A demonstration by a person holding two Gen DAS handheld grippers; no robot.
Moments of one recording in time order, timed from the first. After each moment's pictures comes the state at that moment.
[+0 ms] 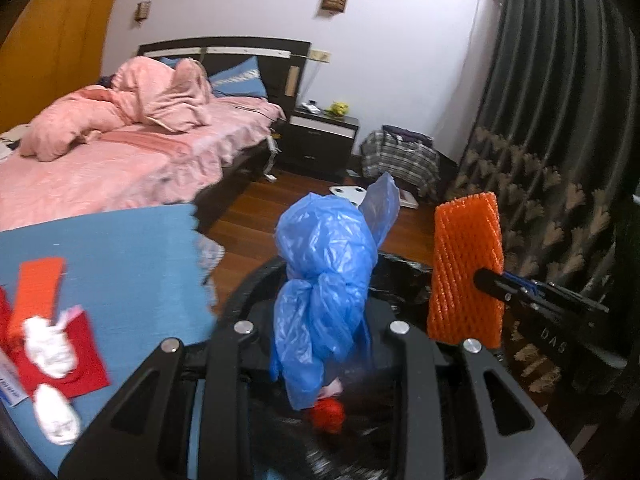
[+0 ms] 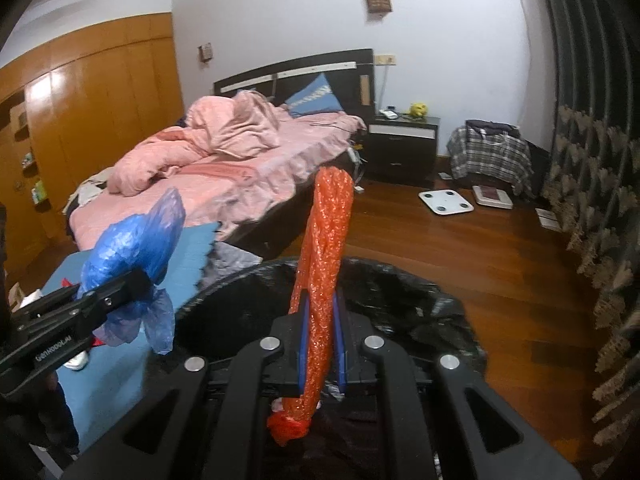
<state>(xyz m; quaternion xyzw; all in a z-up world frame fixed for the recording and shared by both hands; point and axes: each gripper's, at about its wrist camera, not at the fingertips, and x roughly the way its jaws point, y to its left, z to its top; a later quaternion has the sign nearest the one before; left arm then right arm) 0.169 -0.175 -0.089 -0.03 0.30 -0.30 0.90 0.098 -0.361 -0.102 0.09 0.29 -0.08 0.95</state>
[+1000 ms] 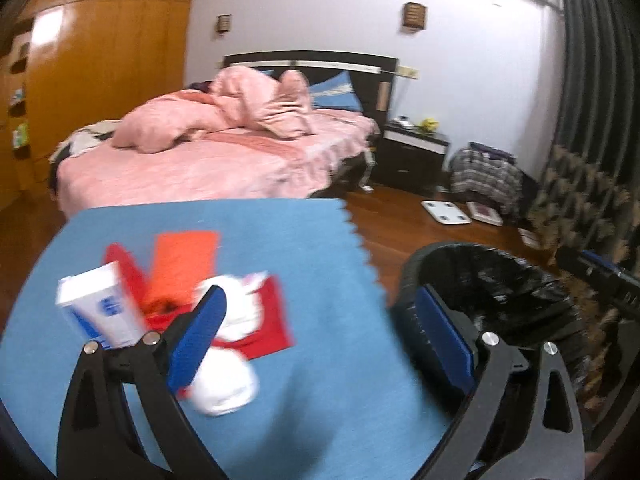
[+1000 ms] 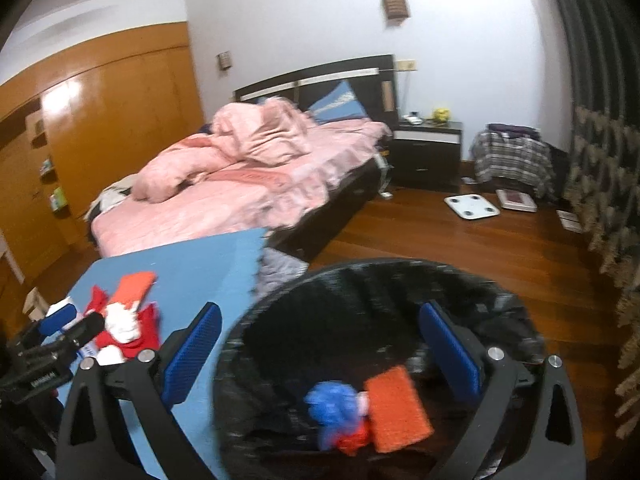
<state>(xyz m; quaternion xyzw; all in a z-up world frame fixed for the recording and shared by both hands) 0.142 -0.017 -0.090 -0.01 0.29 -0.13 0.95 0.110 -0.281 -0.094 0.10 0.27 -0.03 0.96</state>
